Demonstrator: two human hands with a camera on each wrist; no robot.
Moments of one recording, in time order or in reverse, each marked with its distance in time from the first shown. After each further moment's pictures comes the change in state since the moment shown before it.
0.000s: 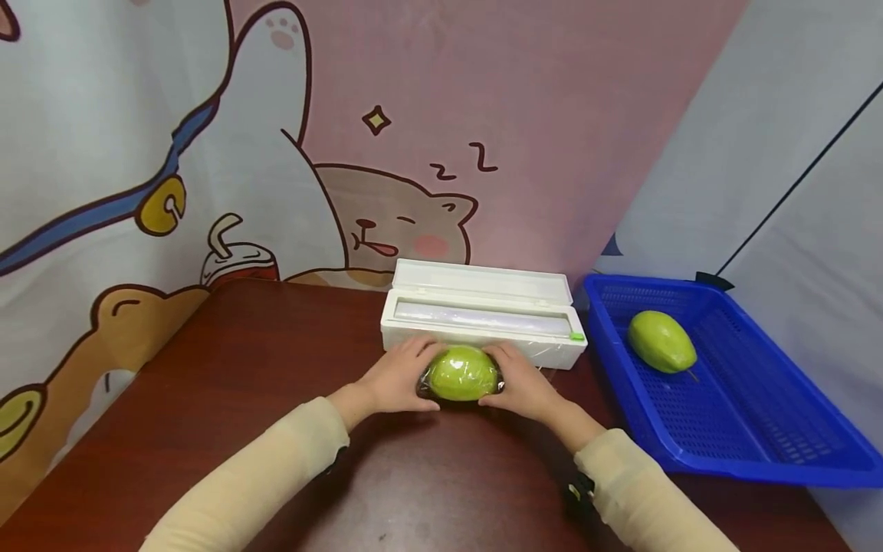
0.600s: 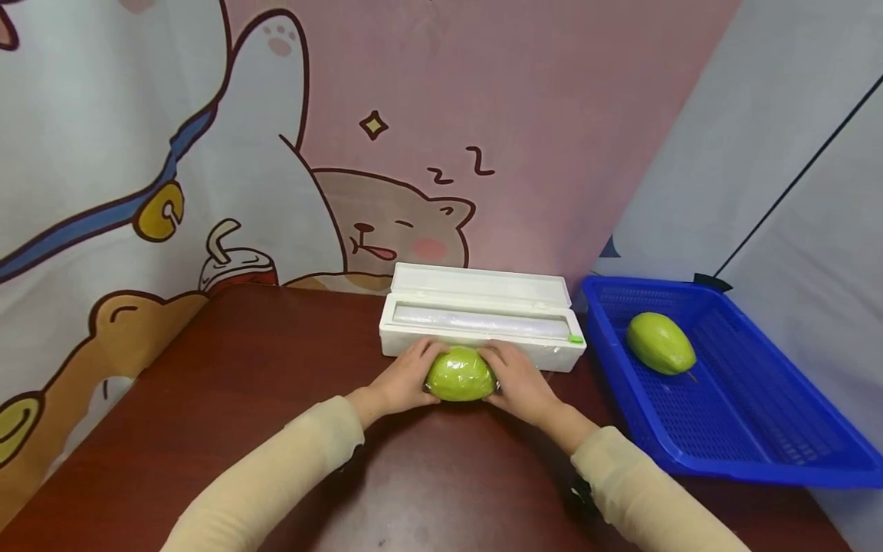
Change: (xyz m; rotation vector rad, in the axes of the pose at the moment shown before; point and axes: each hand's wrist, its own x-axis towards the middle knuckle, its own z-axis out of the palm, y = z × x) left_hand 0.011 -0.002 0.021 -0.154 0.065 -0.010; right_hand 0.000 0.008 0.008 -0.226 0.148 -0.208
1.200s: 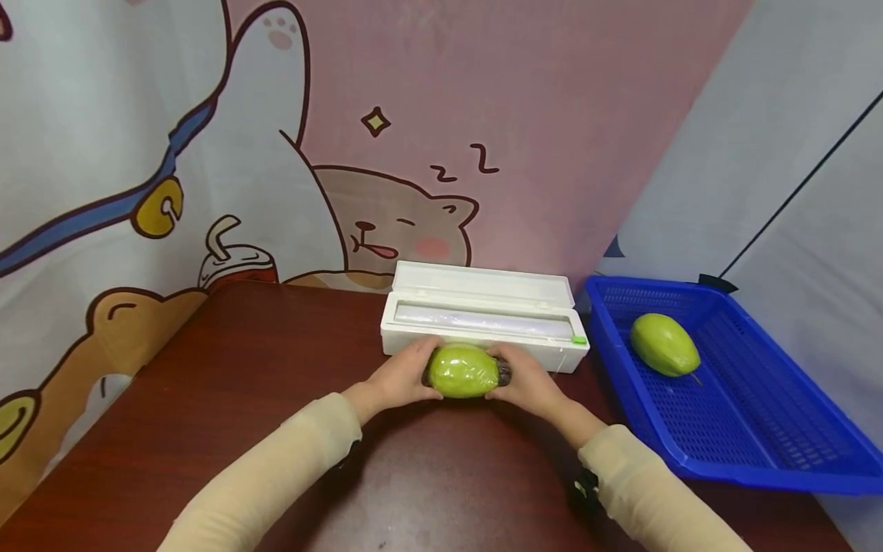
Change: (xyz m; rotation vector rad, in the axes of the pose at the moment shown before) left_hand 0.003 -0.006 -0.007 -0.036 0.000 0.015; right_hand 0.005 0.006 -0.002 0.322 -0.040 0.228
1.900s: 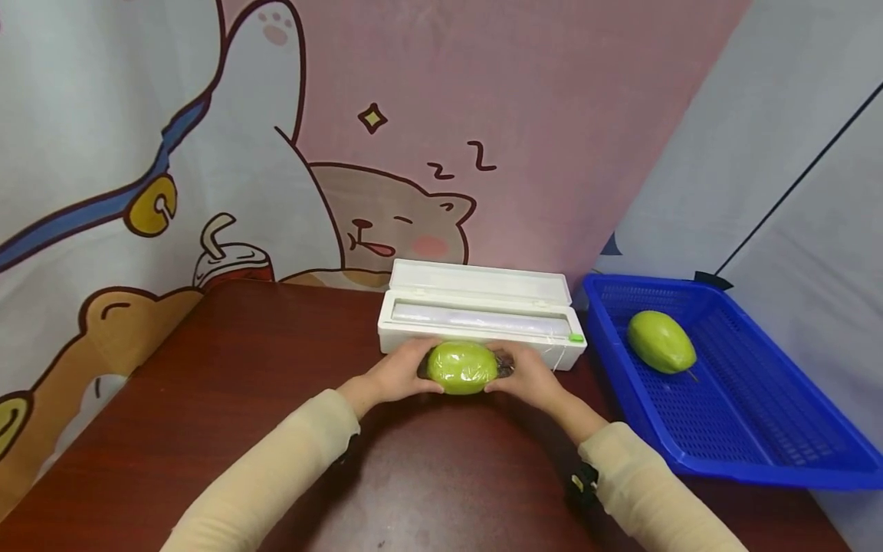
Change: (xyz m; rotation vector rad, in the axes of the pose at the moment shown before) left_hand 0.005 -0.001 -0.004 -0.074 -0.050 -0.056; right_hand 0.003 0.002 -0.007 0.171 -0.028 0.088
